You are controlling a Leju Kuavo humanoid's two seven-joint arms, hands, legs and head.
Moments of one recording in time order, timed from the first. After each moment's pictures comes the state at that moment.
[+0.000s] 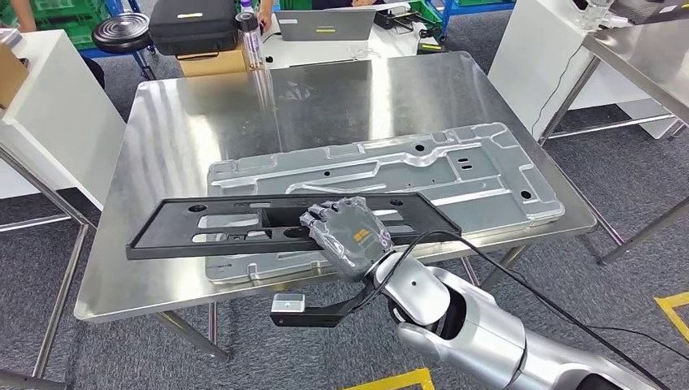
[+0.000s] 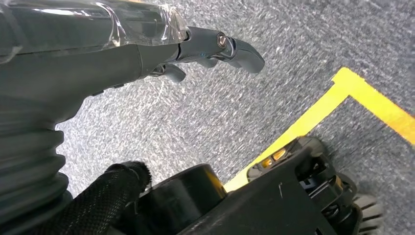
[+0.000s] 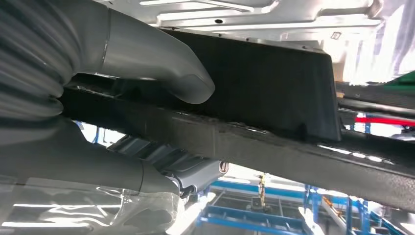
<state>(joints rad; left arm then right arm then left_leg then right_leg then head) -0.14 0.03 -1.12 -0.22 0.51 0.36 0.12 -0.65 -0.26 1.05 -1.71 1.08 -0.03 0.34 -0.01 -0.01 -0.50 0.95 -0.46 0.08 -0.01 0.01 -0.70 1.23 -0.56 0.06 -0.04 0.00</state>
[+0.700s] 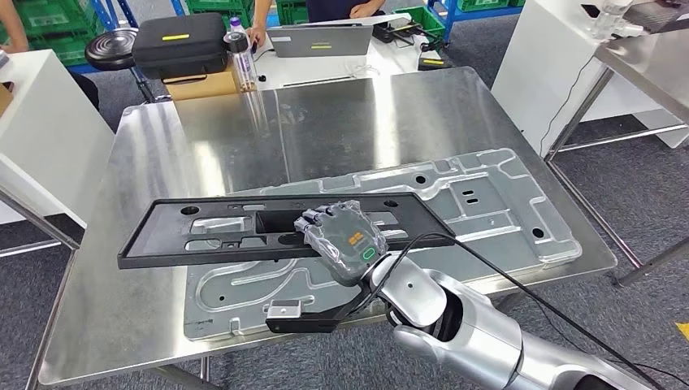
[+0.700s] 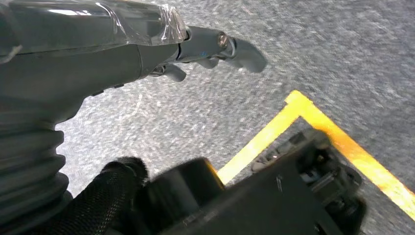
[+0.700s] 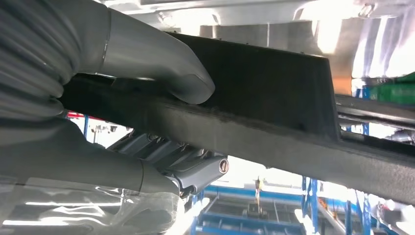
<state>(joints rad) -0.14 0.04 -1.12 -0.22 0.52 0.36 0.12 -0.64 -0.24 1.06 -1.71 1.07 -0.02 0.32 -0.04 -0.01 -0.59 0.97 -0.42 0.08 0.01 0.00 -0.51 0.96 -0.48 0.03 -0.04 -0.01</state>
